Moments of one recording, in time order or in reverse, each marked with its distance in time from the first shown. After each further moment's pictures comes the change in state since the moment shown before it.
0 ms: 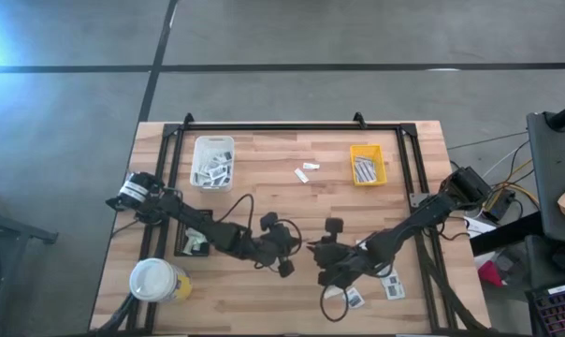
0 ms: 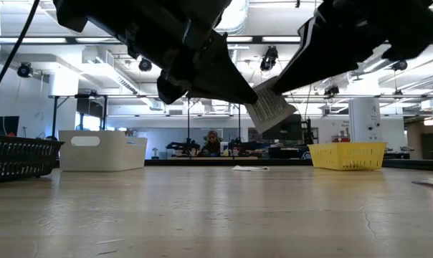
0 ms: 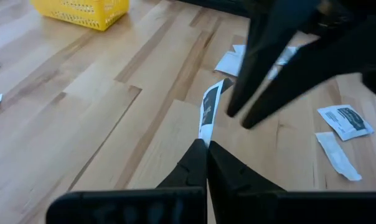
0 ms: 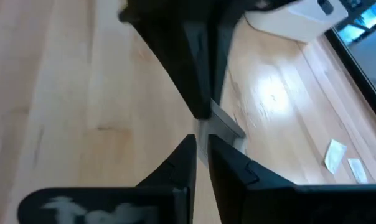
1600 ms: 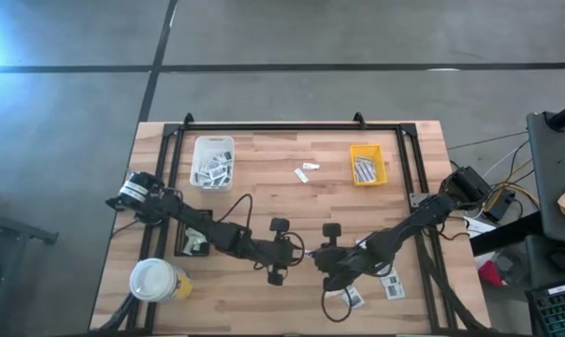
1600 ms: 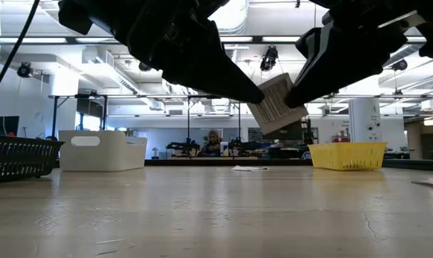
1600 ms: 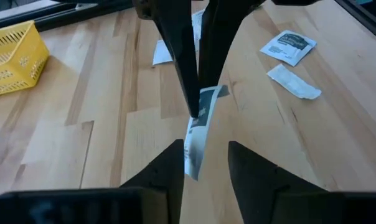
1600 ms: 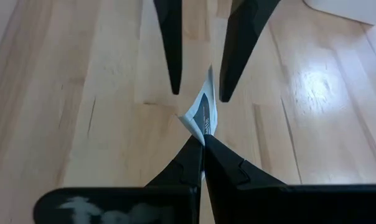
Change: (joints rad) left arm 0.002 0.000 0.000 0.010 0.208 0.484; right arm 0.001 -0.004 -0.012 -0.011 -0.186 0.003
